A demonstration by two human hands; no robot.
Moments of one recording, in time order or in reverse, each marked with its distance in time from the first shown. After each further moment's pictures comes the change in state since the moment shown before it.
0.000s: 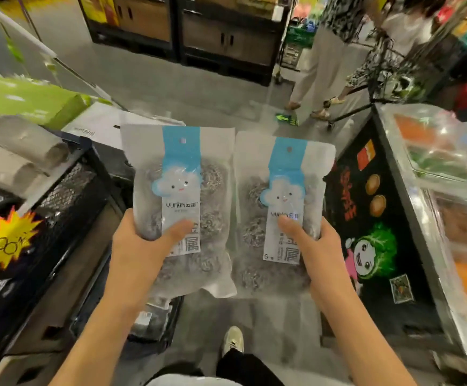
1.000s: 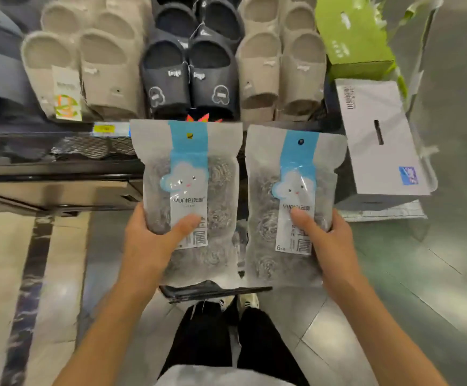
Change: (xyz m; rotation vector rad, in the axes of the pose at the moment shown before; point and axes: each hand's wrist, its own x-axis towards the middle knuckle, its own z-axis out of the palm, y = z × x) left_hand 0.102 -0.118 -0.066 -0.374 1.135 -0.407; right_hand 0.231 0.061 0.353 -0.490 -1.166 0.151
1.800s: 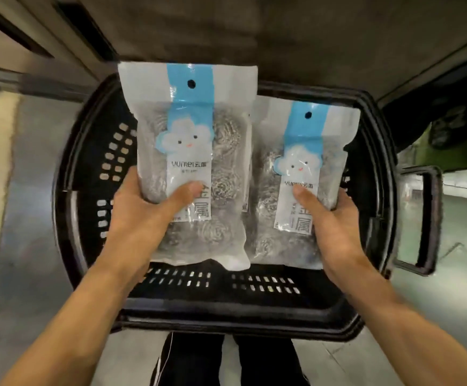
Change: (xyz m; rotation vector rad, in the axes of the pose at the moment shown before) left_hand 0.223 -0.410 0.064 -0.010 0.074 -0.188; right_hand 0.282 0.423 0.083 -0.164 -0.049 0.223
